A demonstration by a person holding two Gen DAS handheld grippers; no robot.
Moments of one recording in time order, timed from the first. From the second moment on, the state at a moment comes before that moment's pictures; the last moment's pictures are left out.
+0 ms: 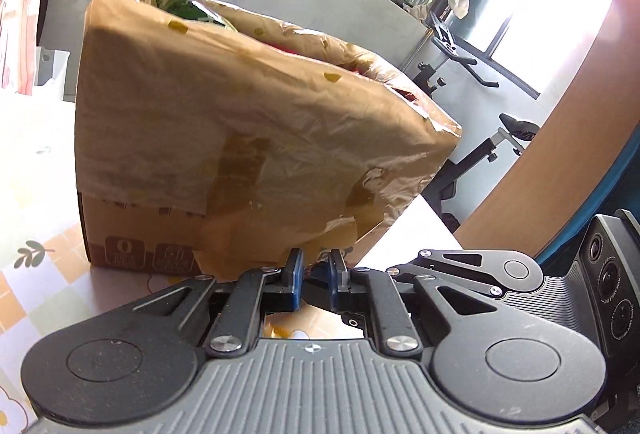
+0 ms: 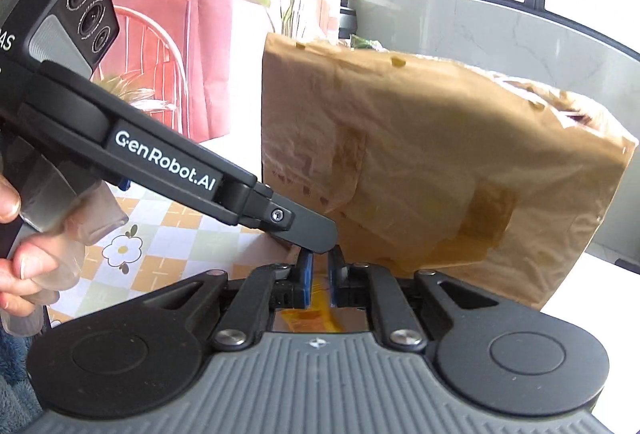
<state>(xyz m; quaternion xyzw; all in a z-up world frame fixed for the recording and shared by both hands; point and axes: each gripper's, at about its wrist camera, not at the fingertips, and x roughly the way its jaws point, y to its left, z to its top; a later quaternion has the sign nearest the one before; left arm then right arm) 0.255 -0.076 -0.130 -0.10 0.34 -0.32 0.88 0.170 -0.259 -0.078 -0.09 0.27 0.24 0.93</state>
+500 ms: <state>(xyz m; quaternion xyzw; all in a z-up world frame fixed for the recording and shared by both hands) 0.272 -0.035 -0.187 -0.09 0.43 -0.24 0.87 0.180 -0.256 -0.144 -0.05 0.40 0.26 0.88</state>
